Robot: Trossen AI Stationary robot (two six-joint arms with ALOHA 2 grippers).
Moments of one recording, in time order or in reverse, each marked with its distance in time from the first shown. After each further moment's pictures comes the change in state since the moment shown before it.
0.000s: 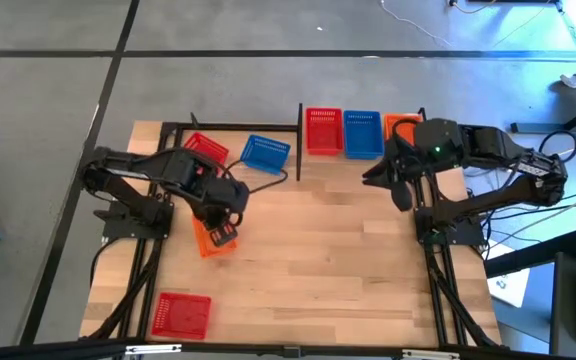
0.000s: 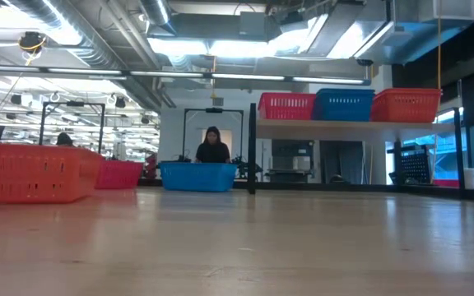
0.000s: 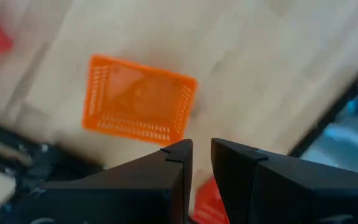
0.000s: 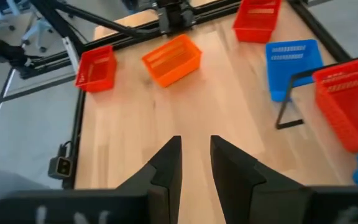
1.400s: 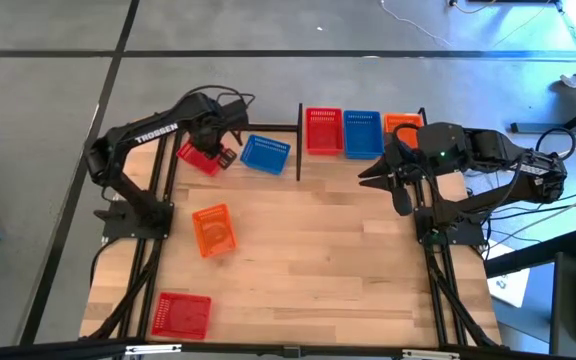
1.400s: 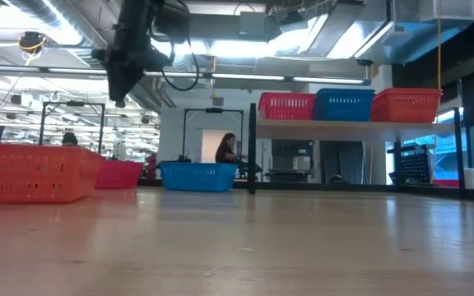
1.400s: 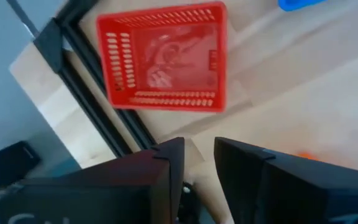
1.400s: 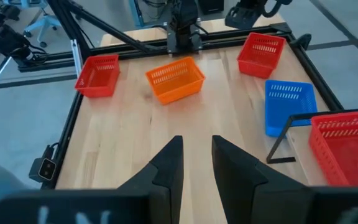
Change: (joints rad) left arm 0.766 0.034 -0.276 0.088 -0.300 0.437; right arm 0.060 0.001 0.000 0.083 0.064 -0.132
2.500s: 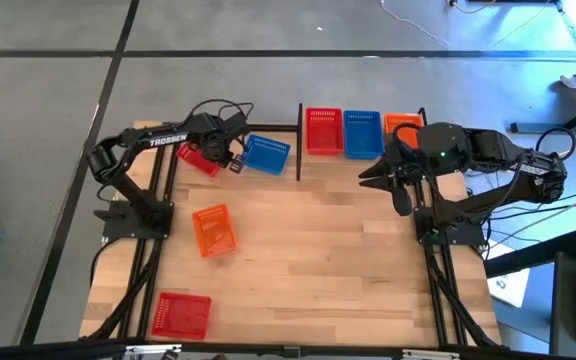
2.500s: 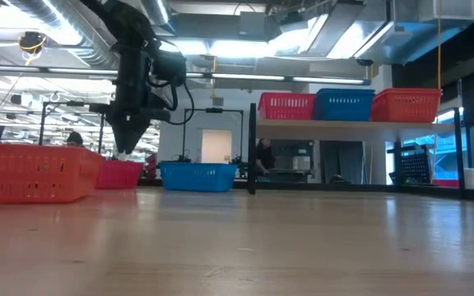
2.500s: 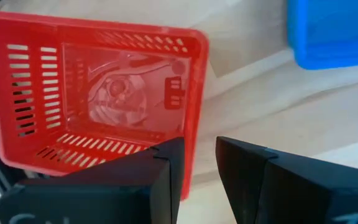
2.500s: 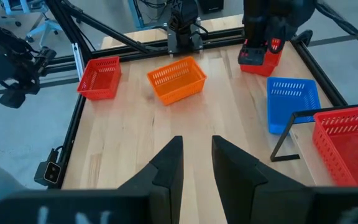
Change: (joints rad) left arm 0.073 0.014 -0.392 0.542 0.080 -0.077; right arm 0.000 0.000 0.000 0.000 -0.001 0.034
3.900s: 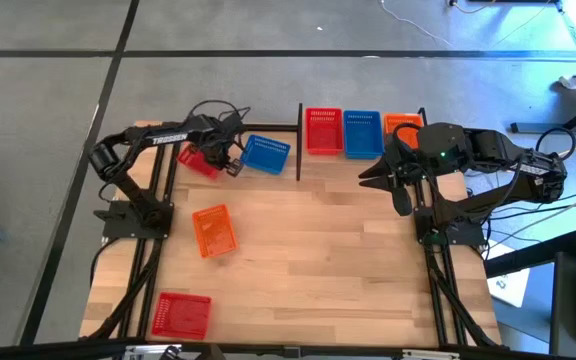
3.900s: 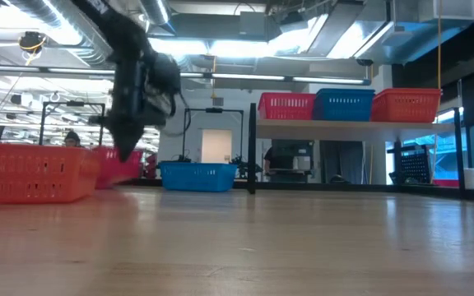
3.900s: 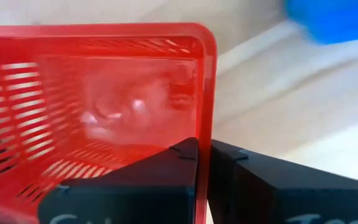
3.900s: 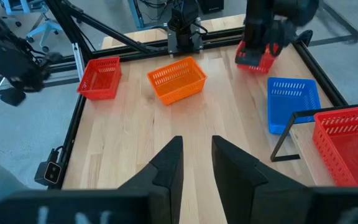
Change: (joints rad) left arm 0.063 0.012 -0.051 0.055 0.131 0.133; right arm 0.000 0.000 0.000 0.000 -0.001 0.000
